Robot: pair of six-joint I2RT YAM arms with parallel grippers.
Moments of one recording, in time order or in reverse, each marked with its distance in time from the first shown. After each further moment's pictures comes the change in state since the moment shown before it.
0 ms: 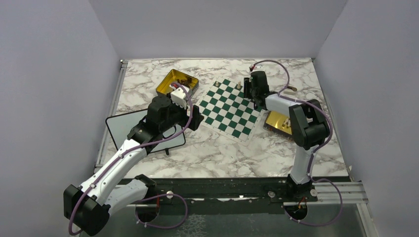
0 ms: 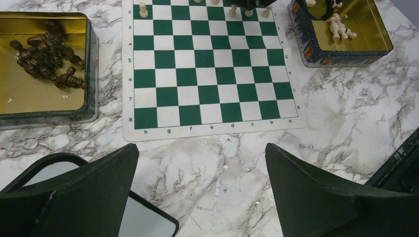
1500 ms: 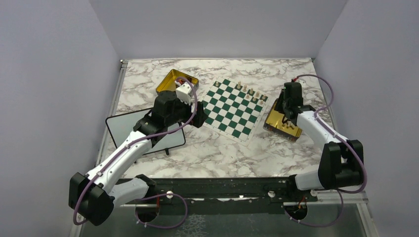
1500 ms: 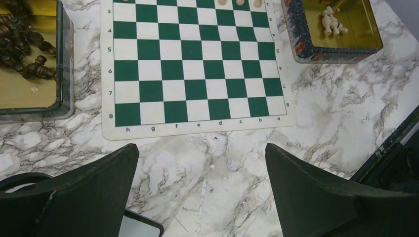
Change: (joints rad) left arm -0.002 0.127 0.078 -0.018 0.039 -0.068; right arm -0.184 -0.575 -0.335 -0.367 0.124 0.198
